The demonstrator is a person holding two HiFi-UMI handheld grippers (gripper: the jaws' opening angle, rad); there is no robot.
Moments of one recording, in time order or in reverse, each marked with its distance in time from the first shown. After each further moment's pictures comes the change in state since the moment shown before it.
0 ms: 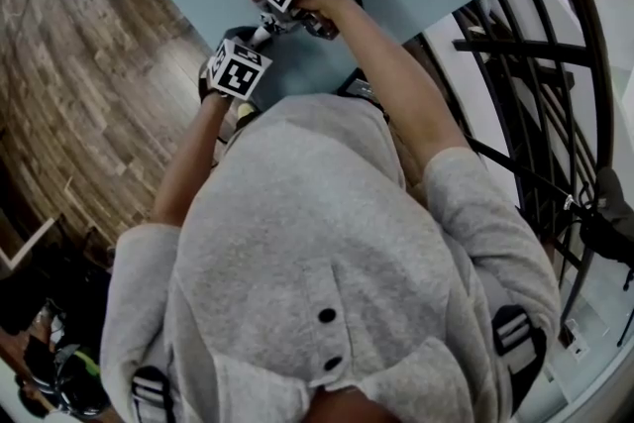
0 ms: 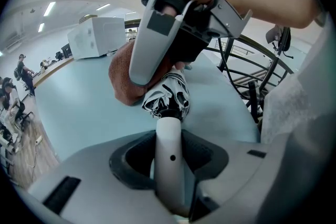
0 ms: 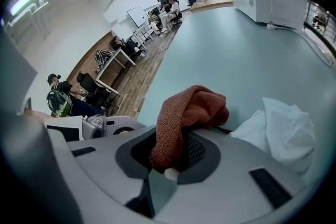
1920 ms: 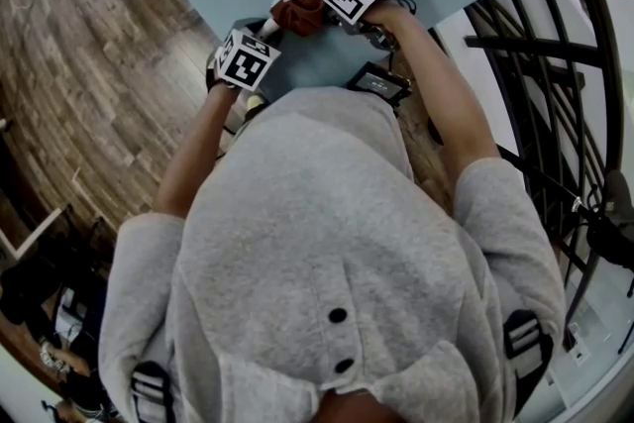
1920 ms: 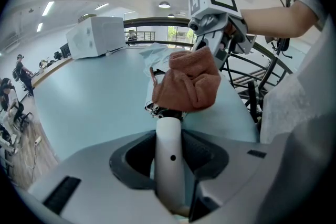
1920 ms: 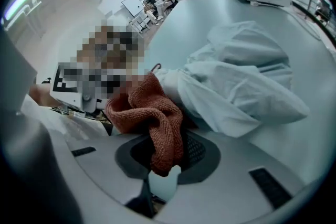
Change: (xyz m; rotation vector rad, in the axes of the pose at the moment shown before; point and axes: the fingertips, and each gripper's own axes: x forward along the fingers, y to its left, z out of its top) left arm 0.000 0.002 -0.002 0.004 0.008 -0.014; right arm -0.024 -0.038 -0.106 0.032 0.124 0.010
